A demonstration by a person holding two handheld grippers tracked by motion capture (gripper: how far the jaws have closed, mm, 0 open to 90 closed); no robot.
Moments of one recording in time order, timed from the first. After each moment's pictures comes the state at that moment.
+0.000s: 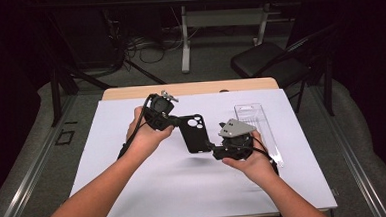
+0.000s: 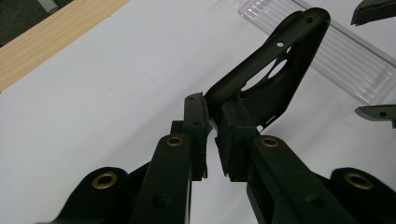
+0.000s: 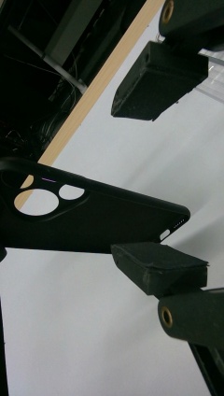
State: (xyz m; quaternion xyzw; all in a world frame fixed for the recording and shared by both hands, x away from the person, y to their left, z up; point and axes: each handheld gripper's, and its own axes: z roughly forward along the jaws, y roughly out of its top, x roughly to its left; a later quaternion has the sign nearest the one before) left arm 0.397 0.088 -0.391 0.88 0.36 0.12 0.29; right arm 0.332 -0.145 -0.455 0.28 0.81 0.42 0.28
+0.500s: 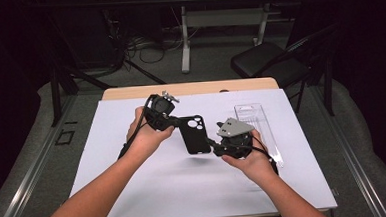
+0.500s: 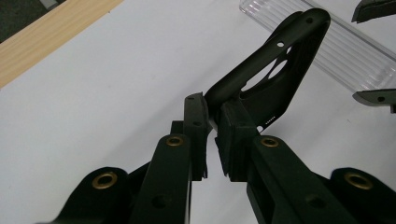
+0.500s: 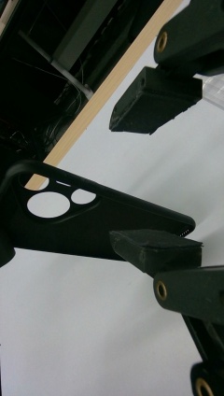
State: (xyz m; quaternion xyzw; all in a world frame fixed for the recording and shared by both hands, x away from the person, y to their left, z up) left arm 0.397 0.087 -0.392 0.88 0.36 0.12 0.29; right arm 0.333 -0.142 -0.450 0.27 0.82 0.42 0.30
